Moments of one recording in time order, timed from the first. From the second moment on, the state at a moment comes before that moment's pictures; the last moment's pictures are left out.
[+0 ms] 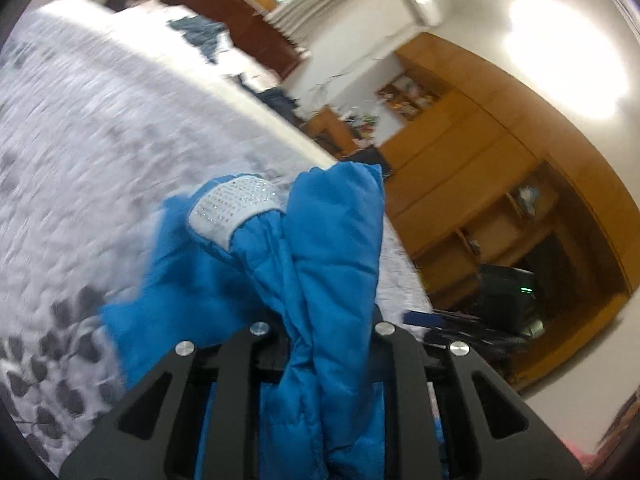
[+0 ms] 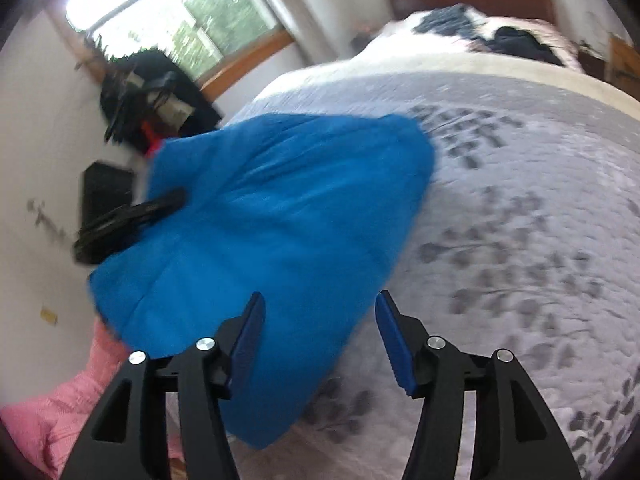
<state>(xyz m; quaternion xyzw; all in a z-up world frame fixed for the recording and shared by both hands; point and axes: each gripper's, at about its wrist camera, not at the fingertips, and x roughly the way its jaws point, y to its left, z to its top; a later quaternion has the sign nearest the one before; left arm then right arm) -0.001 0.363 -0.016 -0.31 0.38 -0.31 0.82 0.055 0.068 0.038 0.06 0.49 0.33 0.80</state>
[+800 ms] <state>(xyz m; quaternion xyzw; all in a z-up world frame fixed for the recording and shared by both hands) -0.058 0.409 0.003 -0.27 0.37 -0.23 0.86 0.032 0.100 0.012 0.04 0.55 0.33 0.77</state>
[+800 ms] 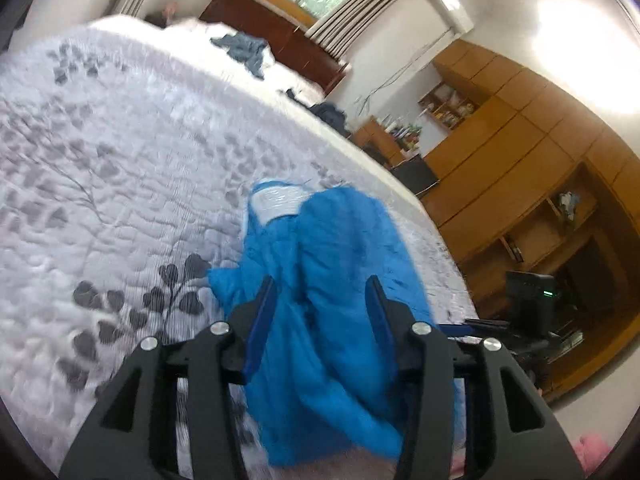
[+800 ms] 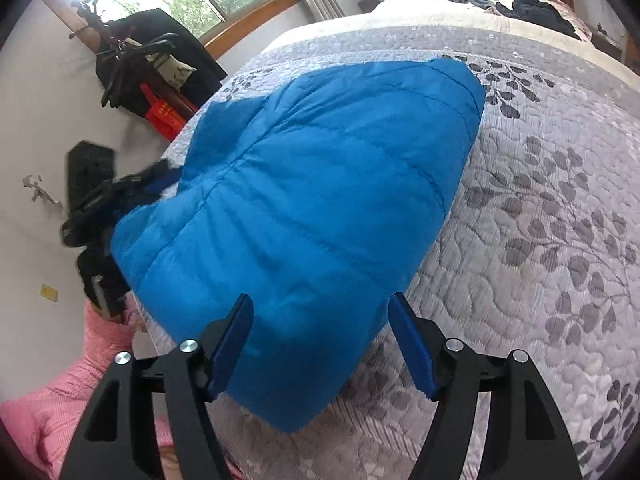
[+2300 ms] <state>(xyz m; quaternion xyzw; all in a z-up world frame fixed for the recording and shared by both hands) -0.121 0.394 -0.010 -0.25 0.42 -0.21 0.84 0.012 0.110 -0.001 0.04 0.54 0.34 0.77</state>
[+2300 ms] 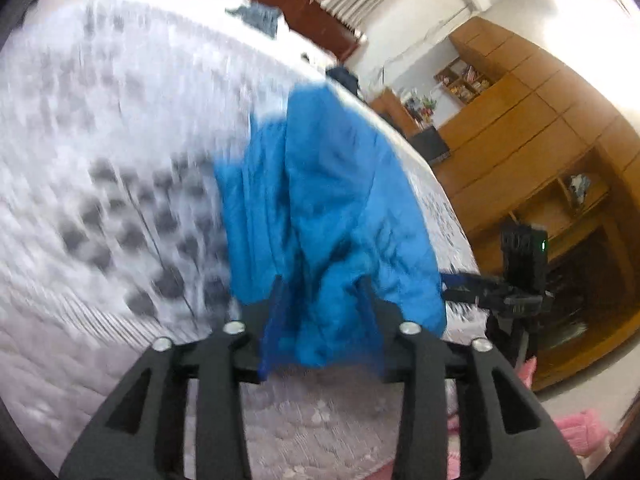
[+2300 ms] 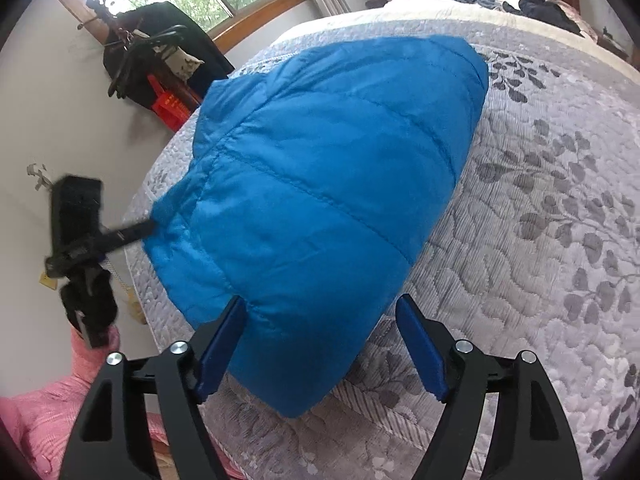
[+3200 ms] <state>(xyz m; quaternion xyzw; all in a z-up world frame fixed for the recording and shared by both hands) -0.036 0.373 -0.021 -0.18 0.45 -0.15 0.86 0.025 0.116 -0.004 0.07 0.54 0.36 0.76</state>
